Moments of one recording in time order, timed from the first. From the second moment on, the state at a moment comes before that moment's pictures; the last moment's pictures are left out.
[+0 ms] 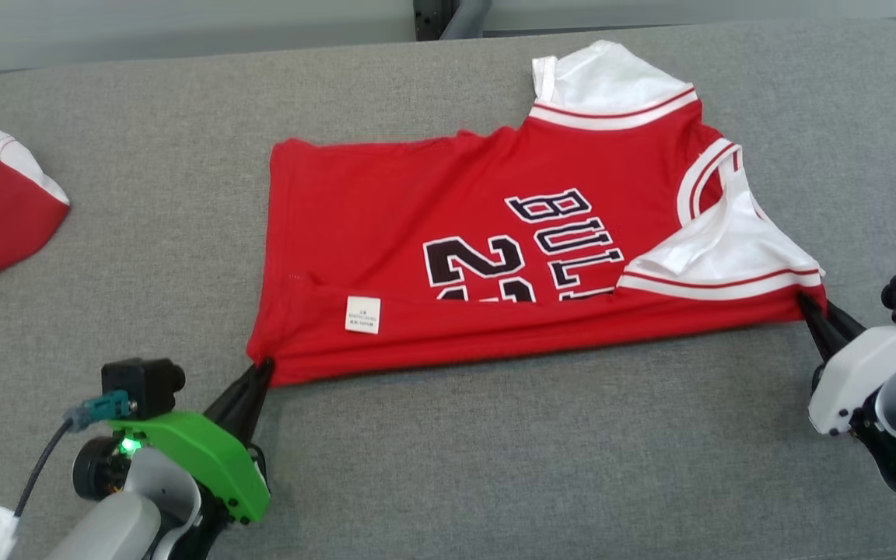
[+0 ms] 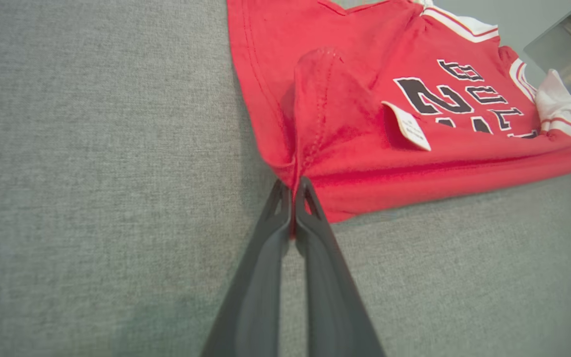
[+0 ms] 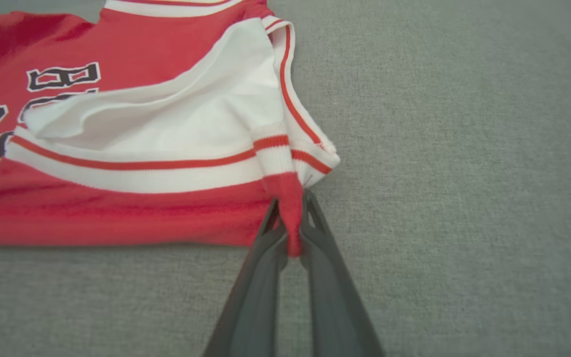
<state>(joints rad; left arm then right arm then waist) -0.33 0.51 -0.67 0.24 -0.98 0.07 0.00 -0.34 -0.45 0.18 0.48 0.52 0.13 0.06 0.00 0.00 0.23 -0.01</state>
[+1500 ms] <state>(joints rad) -0.15 0.62 -0.57 -0.11 -1.00 0.29 -0.04 -0.25 -0.44 0.00 0.08 0.48 0.13 0.24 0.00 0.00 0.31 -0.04</state>
